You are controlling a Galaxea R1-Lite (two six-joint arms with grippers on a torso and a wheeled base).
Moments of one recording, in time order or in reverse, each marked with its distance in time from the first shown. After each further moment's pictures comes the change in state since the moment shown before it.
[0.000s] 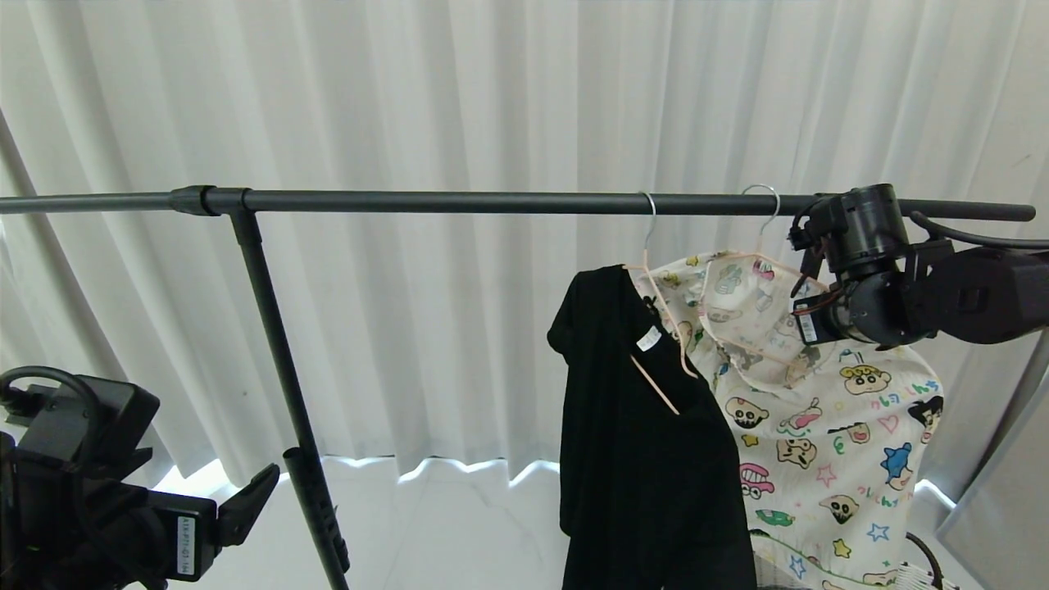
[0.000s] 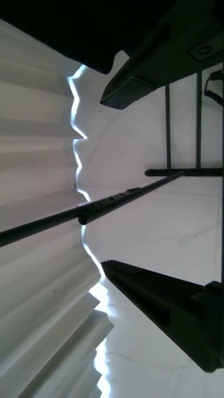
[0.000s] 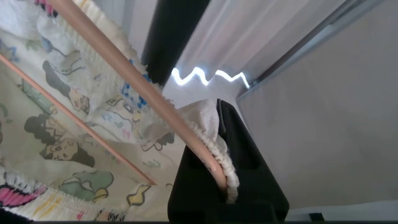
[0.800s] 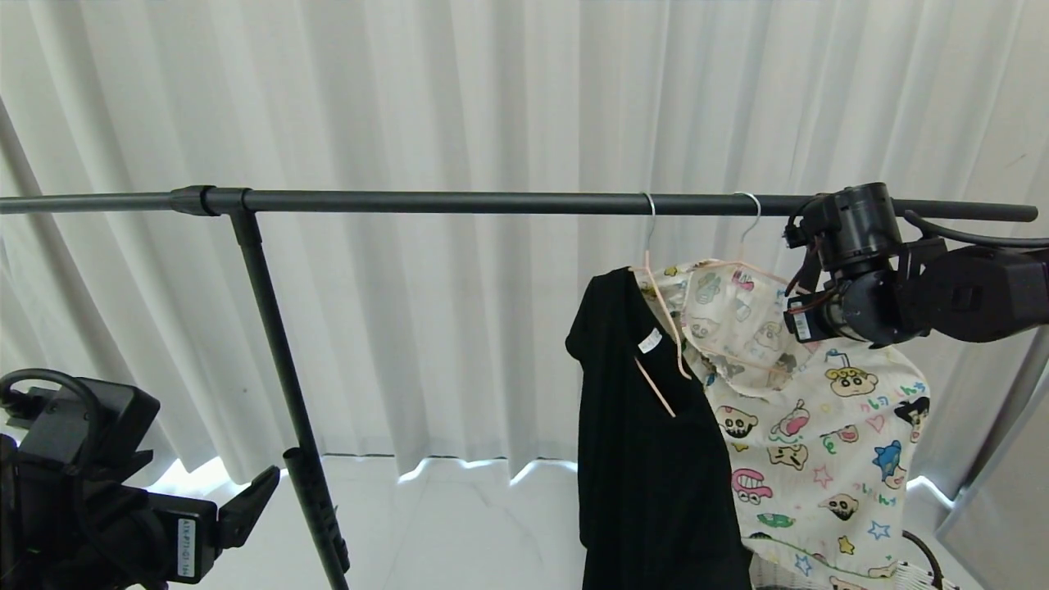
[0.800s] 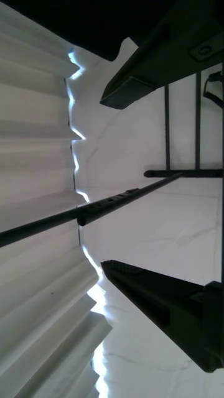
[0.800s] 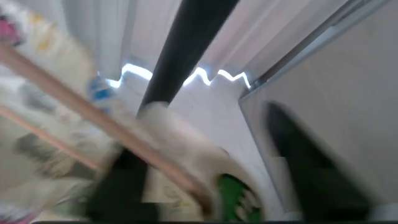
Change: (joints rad) left arm -0.001 0.000 0.004 0.000 0.000 -0.006; right arm 0.013 0.004 -0.013 0.003 -0.003 0.019
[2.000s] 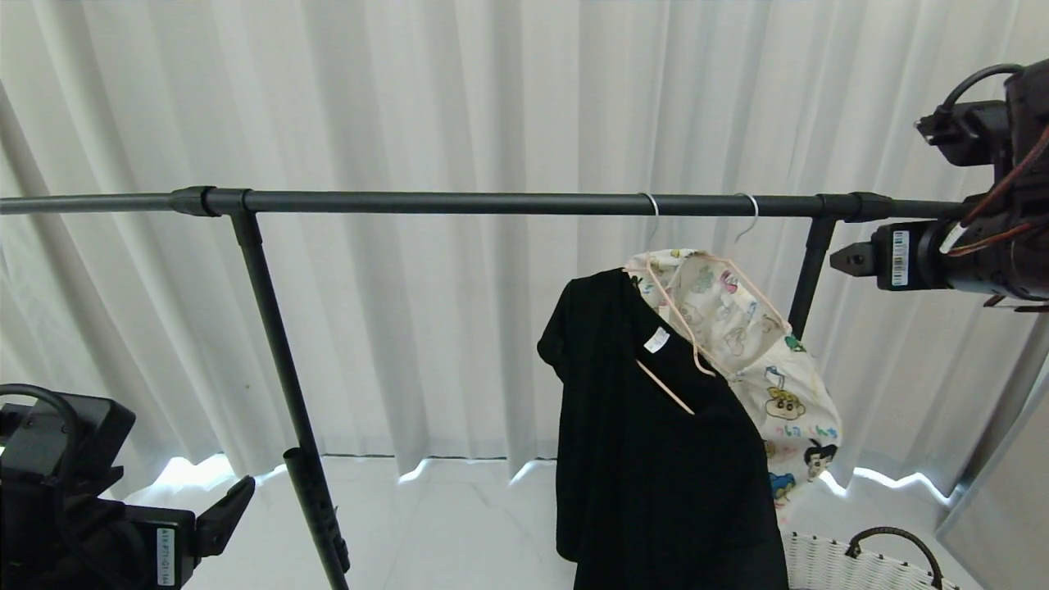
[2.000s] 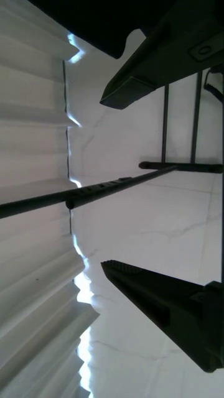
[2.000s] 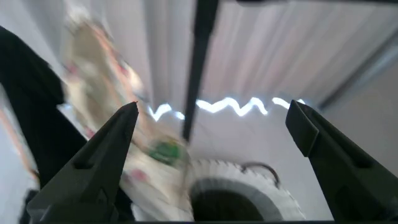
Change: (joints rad) left arm 0.078 -0.021 0.036 -0.002 0.002 0.003; right arm 0.066 -0.349 -0.003 0.182 0.167 0.122
